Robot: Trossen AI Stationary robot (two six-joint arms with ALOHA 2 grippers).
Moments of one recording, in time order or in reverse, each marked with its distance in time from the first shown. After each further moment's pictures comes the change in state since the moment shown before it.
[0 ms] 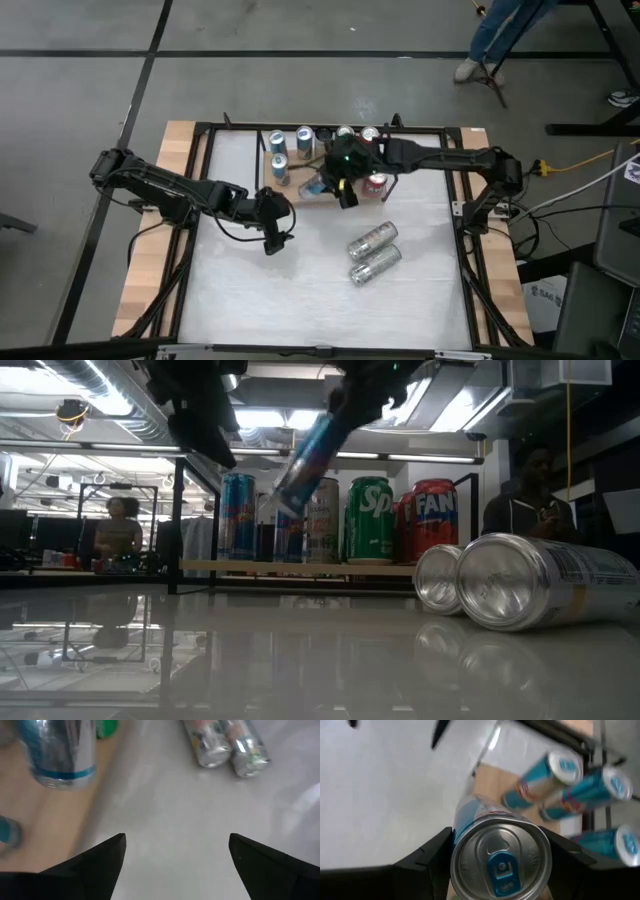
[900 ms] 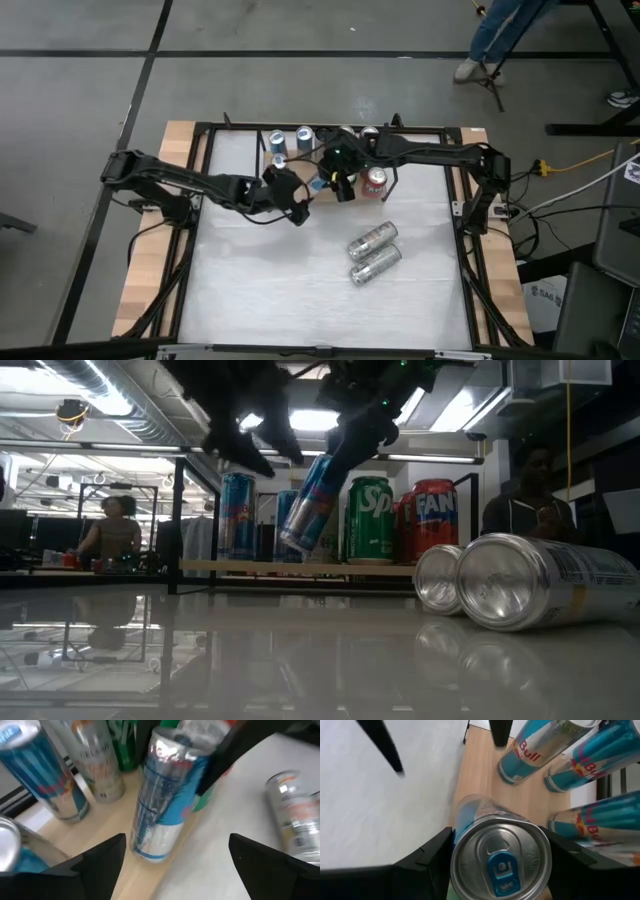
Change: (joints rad) left arm 0.133 0.111 0.000 0.235 -0.350 -0.006; right arm -0.082 0.083 0.000 -0.026 -0.022 -0.001
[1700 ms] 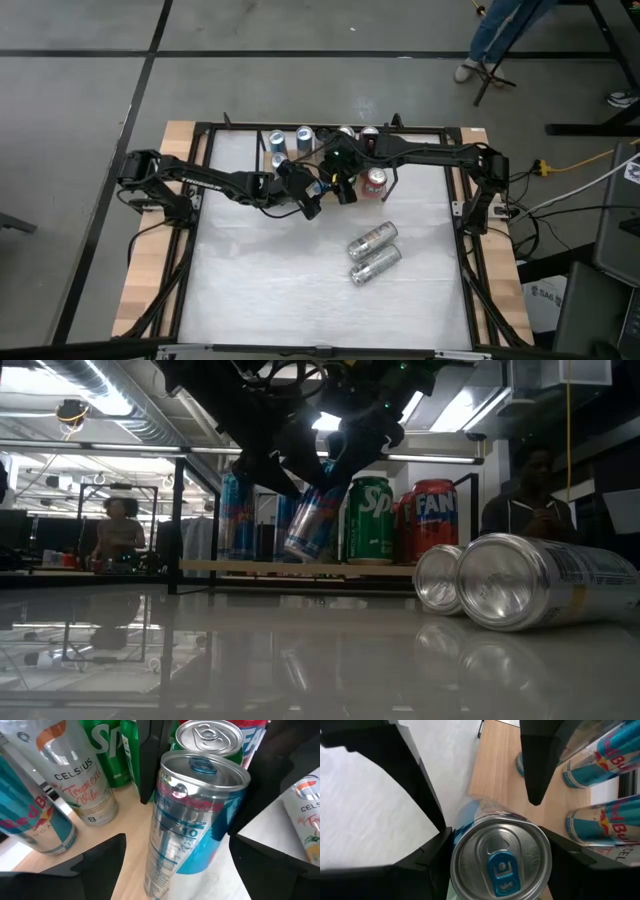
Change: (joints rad) left arm 0.097 0.131 0.000 0.205 0.072 0.158; right arm 0.000 0.010 0.000 -0.036 -0.043 0.001
